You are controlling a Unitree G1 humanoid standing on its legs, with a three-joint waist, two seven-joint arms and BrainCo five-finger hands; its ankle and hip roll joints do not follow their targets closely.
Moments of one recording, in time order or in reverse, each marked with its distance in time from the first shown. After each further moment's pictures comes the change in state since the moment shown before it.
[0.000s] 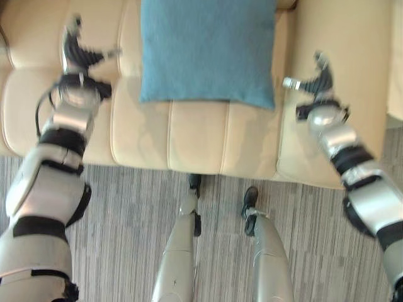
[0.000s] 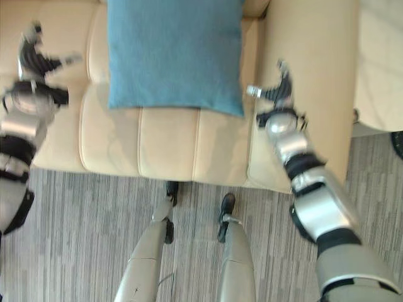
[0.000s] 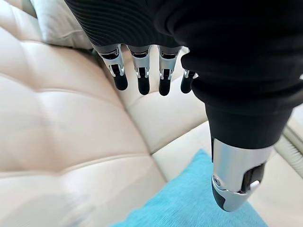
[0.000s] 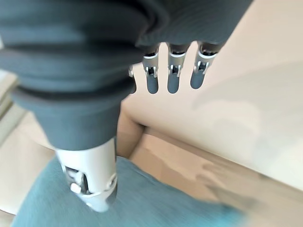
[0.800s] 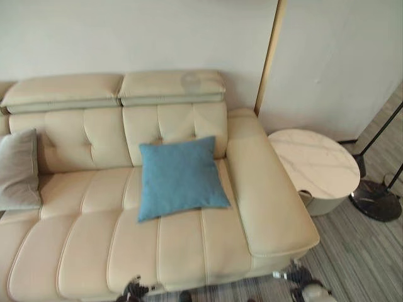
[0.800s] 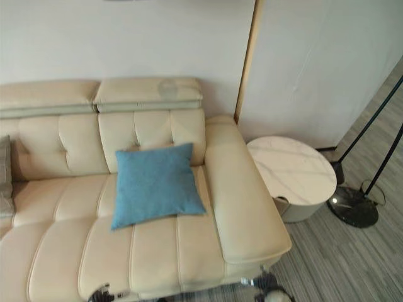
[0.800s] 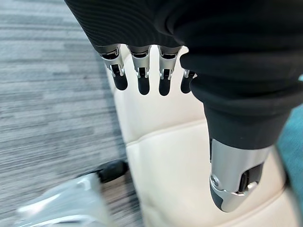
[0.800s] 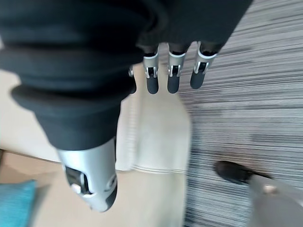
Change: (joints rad) left arm 1.003 -0.556 0.305 0.237 0.319 0.080 -0.182; right arm 0.909 0.281 -0.286 0.280 -0.339 0.034 0.254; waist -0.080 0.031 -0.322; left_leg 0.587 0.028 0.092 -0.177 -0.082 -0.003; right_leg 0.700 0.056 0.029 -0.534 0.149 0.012
